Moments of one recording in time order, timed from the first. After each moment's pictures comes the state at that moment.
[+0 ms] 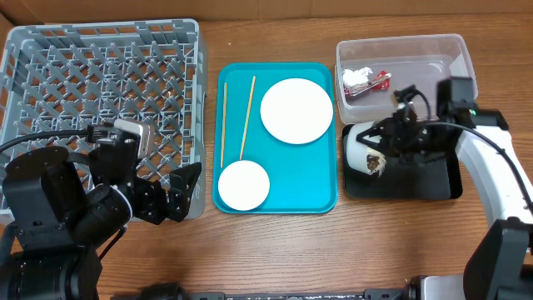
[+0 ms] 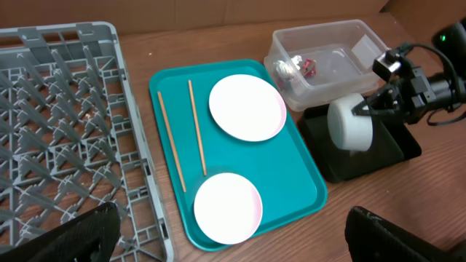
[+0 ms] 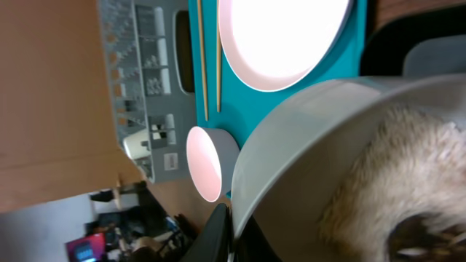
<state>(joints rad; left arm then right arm) 0.13 0.92 1.48 -1.26 0.52 0.13 -0.12 1.60 1.11 -0.85 -0.98 0.14</state>
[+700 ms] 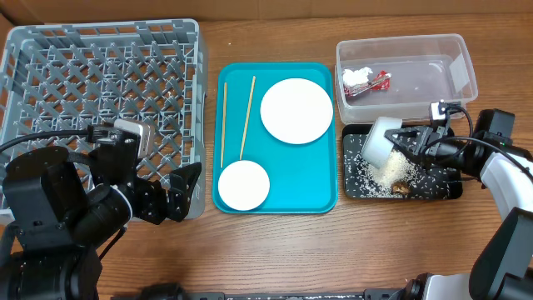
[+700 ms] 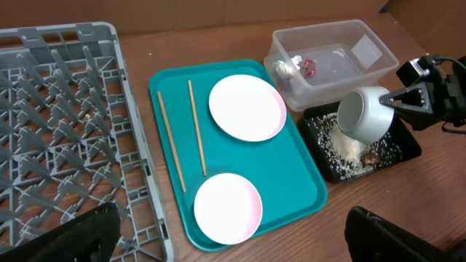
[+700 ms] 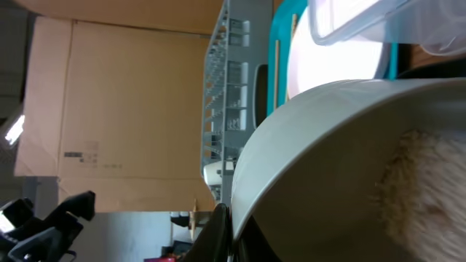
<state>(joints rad) 0.13 0.92 1.48 -1.26 0.52 0.13 -0.37 1.60 0.91 -0.58 -1.38 0.12</state>
